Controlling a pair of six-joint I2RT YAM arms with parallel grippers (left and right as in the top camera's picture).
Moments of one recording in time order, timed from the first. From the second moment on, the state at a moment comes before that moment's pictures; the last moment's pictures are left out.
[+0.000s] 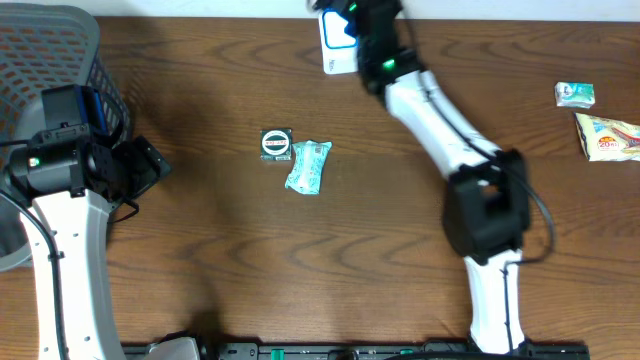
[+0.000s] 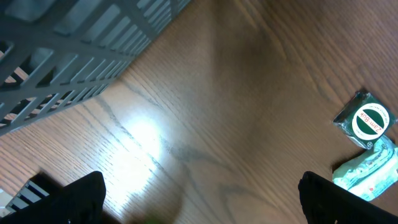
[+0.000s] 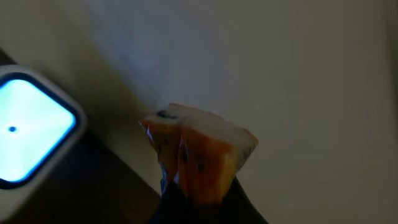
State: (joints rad) left arm 0.23 1.34 1.41 -1.32 -0.09 -0.49; right arm 0.39 2.24 1.98 -0.05 0.45 -0.86
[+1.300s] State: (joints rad) left arm 0.23 1.34 1.41 -1.32 -0.09 -0.49; right arm -0.38 2.15 1.87 -0.72 0.19 0.00
